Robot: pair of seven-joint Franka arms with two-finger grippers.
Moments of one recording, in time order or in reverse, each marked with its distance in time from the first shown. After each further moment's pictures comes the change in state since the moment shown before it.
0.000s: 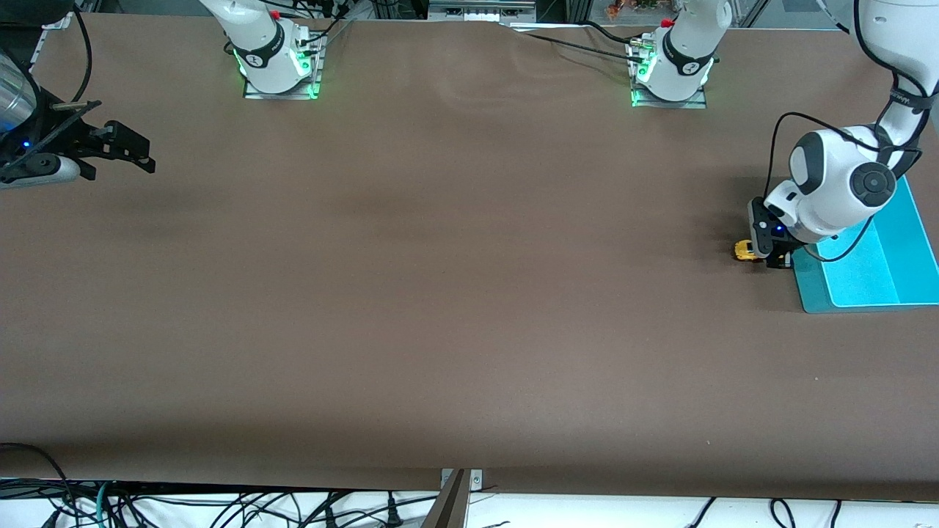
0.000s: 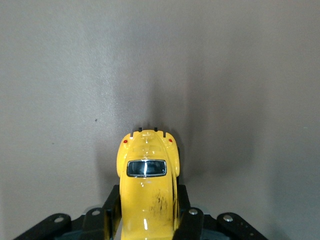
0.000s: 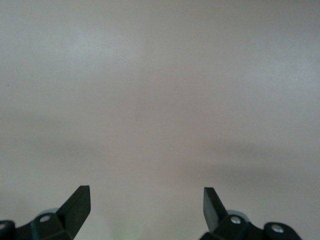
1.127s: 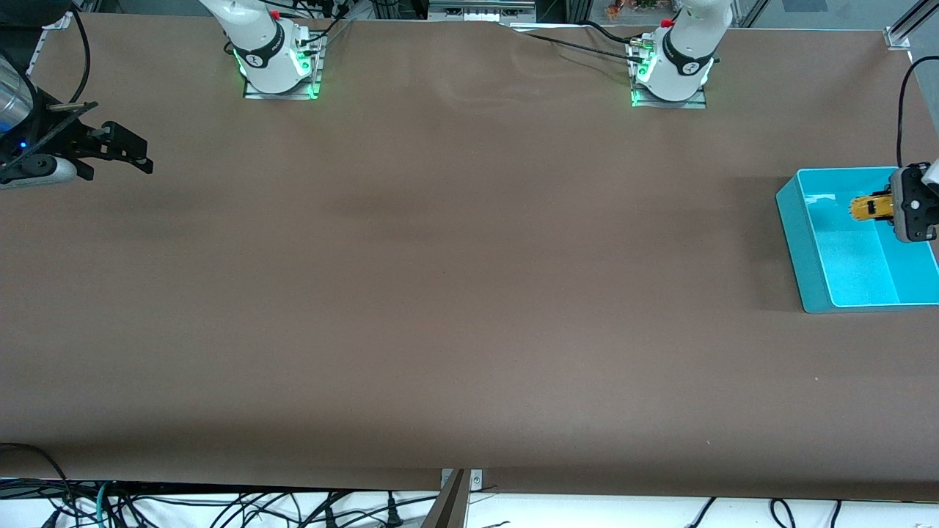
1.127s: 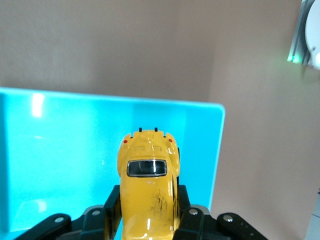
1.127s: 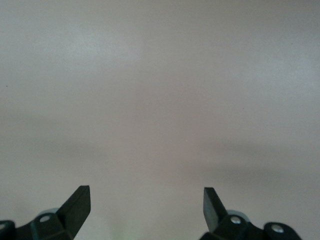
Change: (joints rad) left arm 0.272 -0.001 -0.063 0.481 0.063 -0.726 0.165; right arm -0.001 0.001 -0.006 0.000 0.000 0.000 0.000
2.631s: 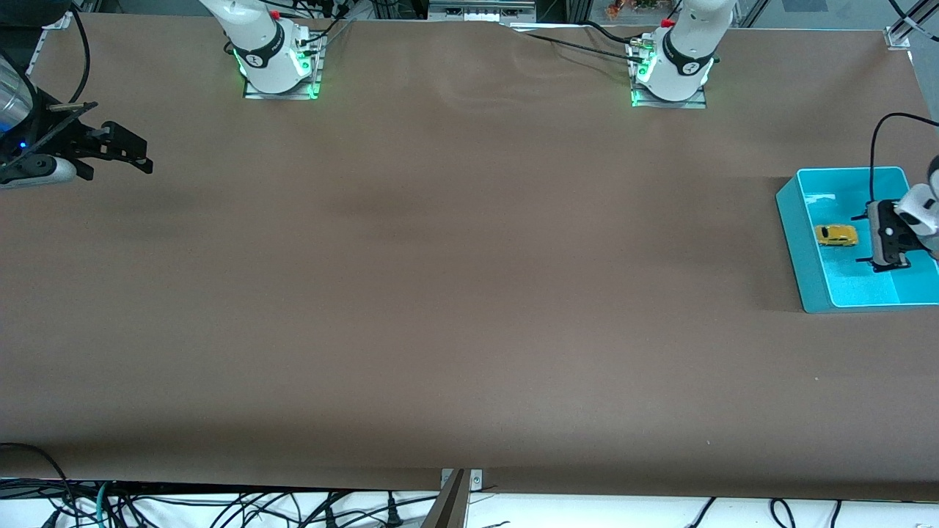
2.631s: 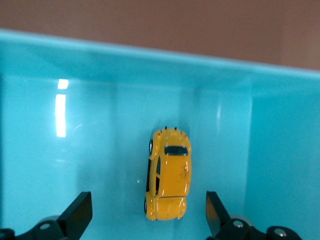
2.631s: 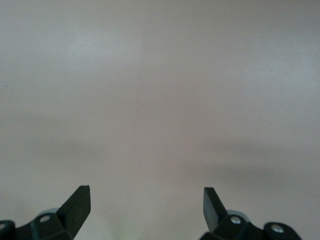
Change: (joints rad) left arm 0.118 0.214 -0.071 0.101 -0.066 0.113 0.056; right arm 0.000 0.000 0.000 0.000 0.000 0.000 0.000
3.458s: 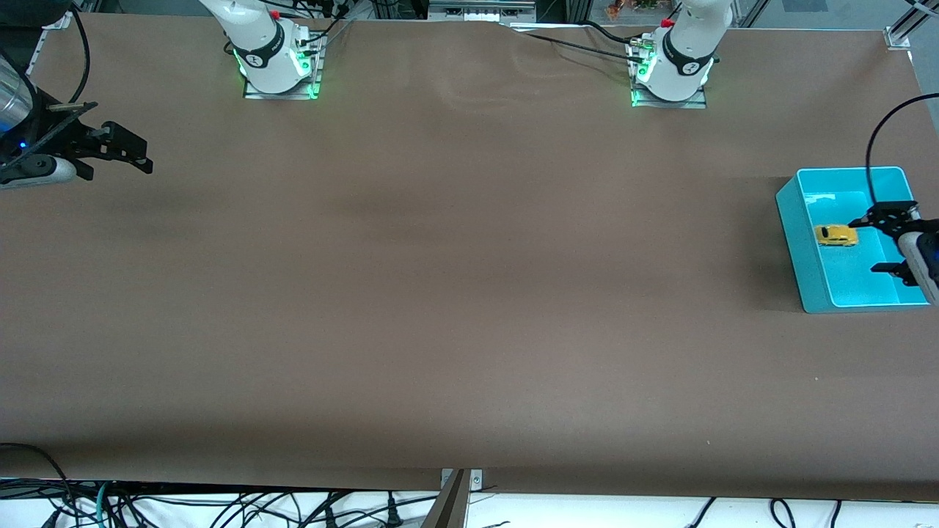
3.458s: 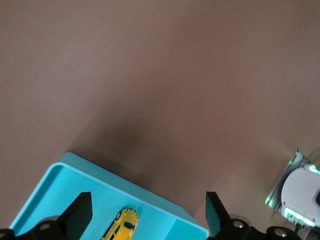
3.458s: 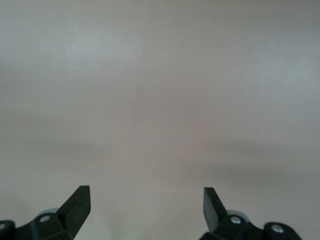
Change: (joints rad) left arm -0.191 -0.050 -0.098 0.346 -0.166 -0.441 -0.737; right arm 0.000 0.000 0.000 0.000 0.000 0.000 0.000
